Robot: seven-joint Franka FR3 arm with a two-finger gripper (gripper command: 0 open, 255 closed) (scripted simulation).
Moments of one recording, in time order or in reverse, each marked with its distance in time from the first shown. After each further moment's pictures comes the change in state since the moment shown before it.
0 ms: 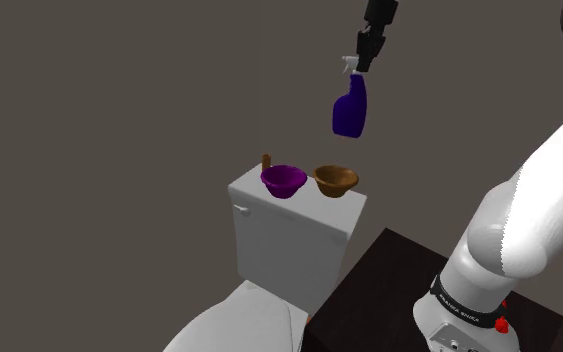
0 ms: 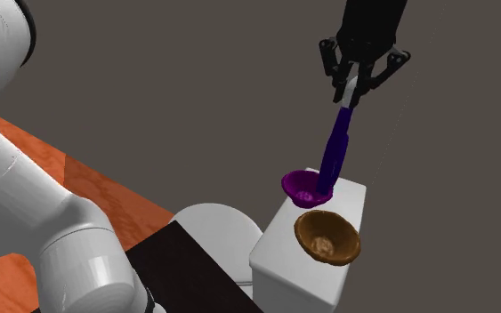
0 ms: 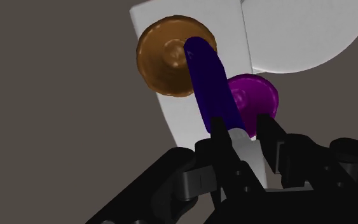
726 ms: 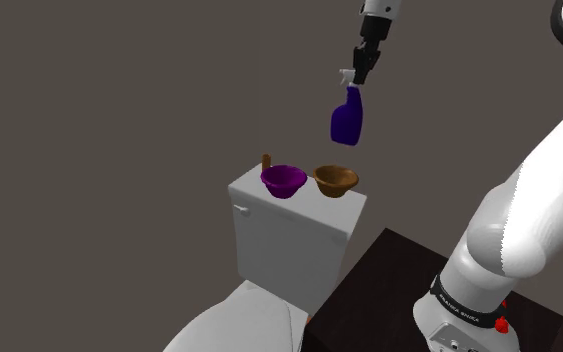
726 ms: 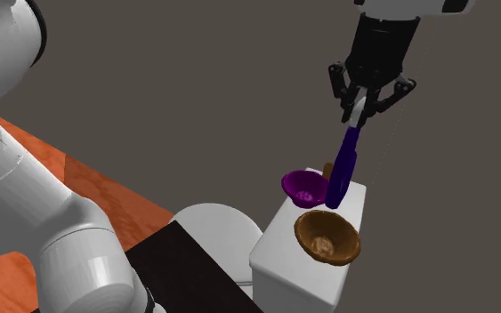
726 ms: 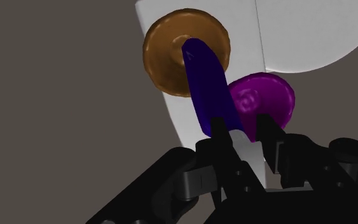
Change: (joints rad) arm -0.010 0.023 -0.021 -0.078 0.003 0.098 -0.036
